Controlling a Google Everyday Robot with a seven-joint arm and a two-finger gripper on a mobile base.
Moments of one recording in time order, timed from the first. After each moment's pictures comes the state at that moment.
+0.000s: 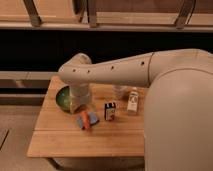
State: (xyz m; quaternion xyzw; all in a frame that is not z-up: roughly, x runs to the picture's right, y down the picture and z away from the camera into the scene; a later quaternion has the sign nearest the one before) arm -0.107 0.102 0.703 -0.26 0.23 0.64 0.68
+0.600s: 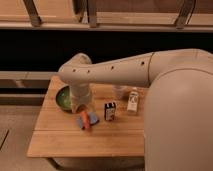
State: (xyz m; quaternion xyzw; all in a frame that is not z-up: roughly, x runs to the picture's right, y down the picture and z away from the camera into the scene) arm -0.107 0.102 0.703 -0.26 0.23 0.64 0.68
